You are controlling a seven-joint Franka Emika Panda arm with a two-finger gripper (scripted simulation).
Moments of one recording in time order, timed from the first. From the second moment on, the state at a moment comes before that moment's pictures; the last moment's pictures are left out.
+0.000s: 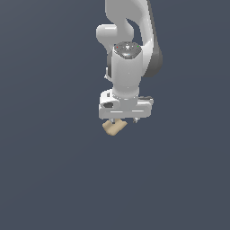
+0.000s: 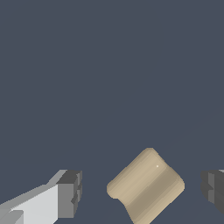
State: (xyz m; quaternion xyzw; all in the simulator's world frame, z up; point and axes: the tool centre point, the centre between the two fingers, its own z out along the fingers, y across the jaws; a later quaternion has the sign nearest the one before) arm 0.012 0.039 0.198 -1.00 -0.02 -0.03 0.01
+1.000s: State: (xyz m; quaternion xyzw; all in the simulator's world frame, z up) arm 0.011 0.038 0.191 -1.00 0.00 -0.02 0.01
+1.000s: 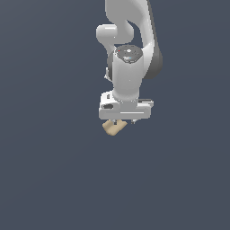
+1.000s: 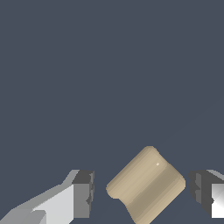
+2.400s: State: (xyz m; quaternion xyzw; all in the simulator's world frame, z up) arm -0.025 0.050 0.098 -0.96 0.16 0.08 -0.20
